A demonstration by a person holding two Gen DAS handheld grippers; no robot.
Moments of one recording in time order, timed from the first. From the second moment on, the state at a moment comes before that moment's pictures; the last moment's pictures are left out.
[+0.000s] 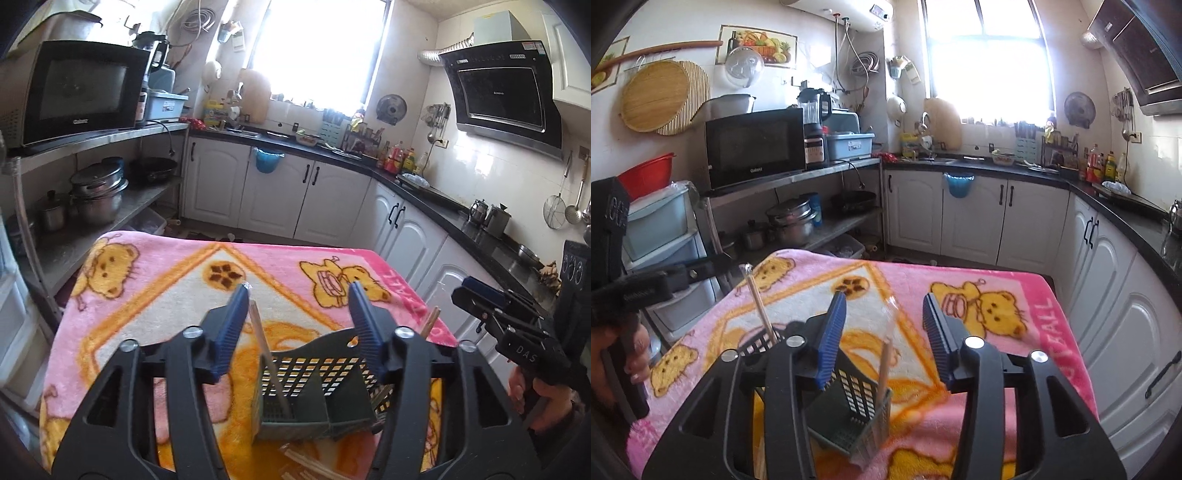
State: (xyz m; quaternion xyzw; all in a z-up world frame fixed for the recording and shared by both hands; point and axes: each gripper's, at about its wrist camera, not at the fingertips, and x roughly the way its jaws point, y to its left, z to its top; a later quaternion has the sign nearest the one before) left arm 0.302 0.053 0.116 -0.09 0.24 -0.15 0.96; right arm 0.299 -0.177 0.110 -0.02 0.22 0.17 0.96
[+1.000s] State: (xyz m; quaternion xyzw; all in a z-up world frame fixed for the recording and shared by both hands) left arm 0.219 0.079 0.081 -0.12 0.24 -0.12 0.96; right arm 0.212 -0.179 0.073 -0.05 0.25 0.19 0.95
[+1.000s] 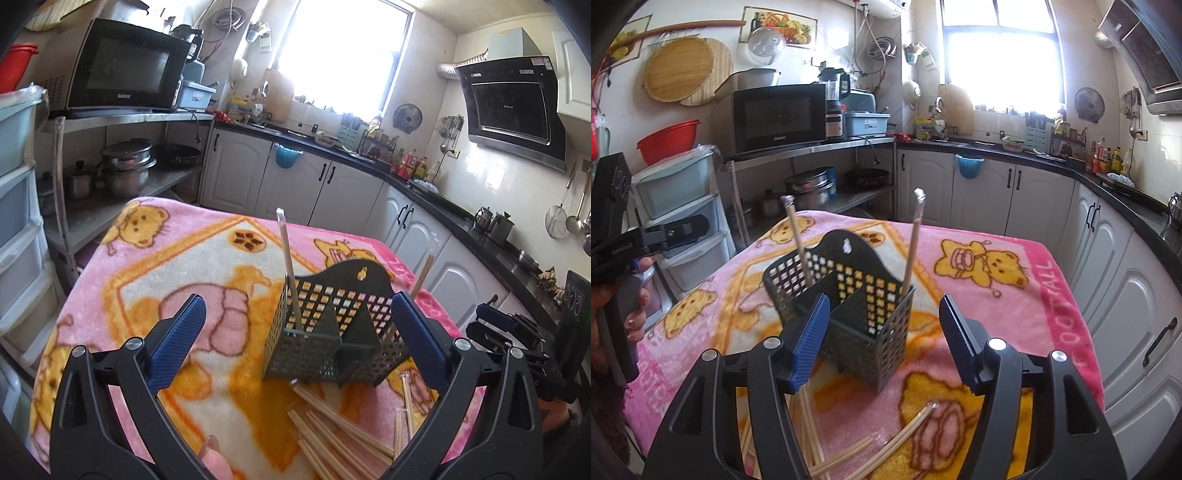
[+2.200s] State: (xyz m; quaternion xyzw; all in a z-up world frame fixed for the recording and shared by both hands) left arm 0.211 0.031 -0.003 -0.09 0.35 -0.15 0.92; right arm 0.164 -0.221 -0.007 -0.02 0.34 0.16 0.93
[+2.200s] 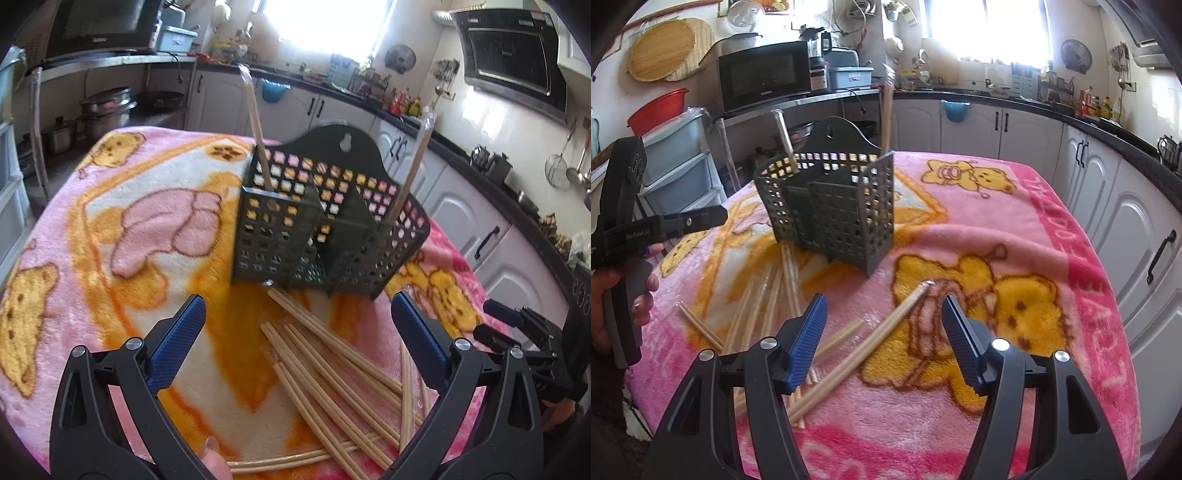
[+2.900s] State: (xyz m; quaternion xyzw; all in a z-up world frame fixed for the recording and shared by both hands) left arm 0.275 0.026 -0.054 -0.15 0.44 -0.16 0.87; right arm 0.223 -0.241 -0.042 0.03 0.40 0.14 0.90
